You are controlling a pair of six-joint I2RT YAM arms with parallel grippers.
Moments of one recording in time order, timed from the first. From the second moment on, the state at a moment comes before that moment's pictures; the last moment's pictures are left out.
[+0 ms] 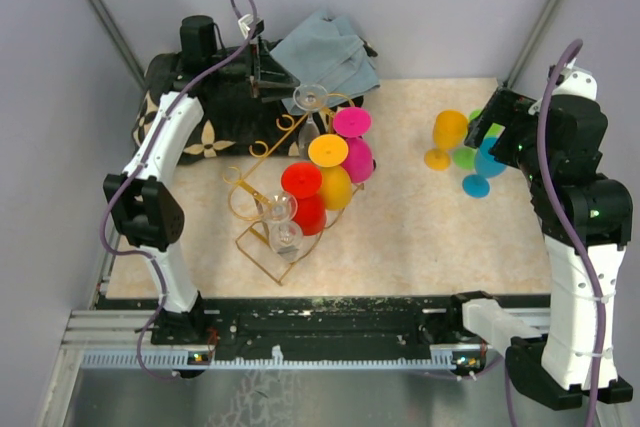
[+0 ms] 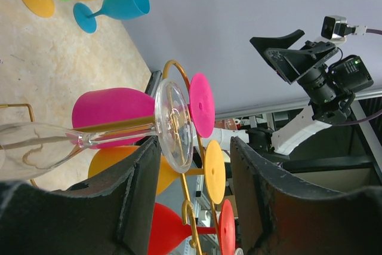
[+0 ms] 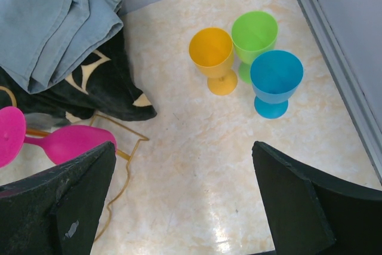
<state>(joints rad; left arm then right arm) -0.21 1.90 1.93 -0.27 1.27 -0.92 0.11 1.02 1.76 -1.14 0.19 0.36</state>
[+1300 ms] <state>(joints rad) -0.22 1.92 1.91 -0.27 1.28 -0.90 0.11 1.00 1.74 -1.15 0.19 0.34</state>
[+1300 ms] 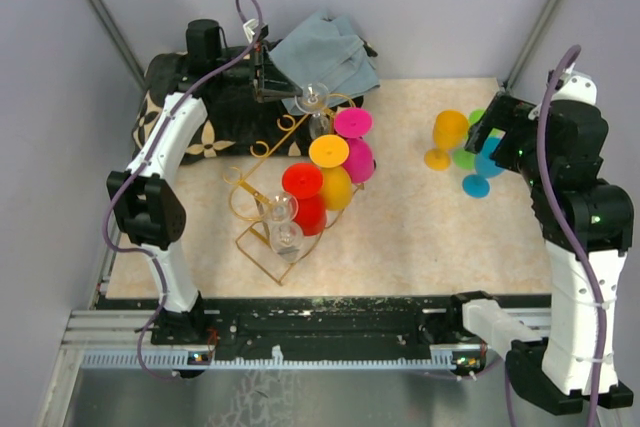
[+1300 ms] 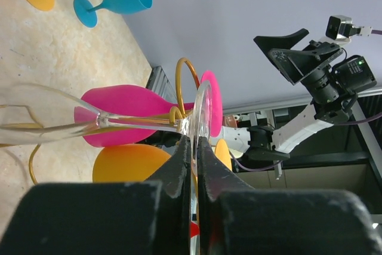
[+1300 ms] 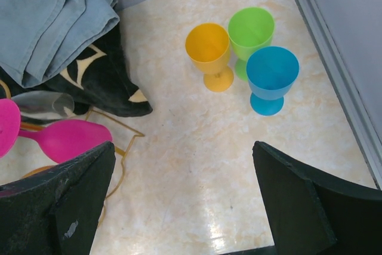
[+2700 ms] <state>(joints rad) -0.19 1.91 1.91 -0.27 1.29 -0.92 0.11 0.97 1.71 -1.15 0.19 0.34</state>
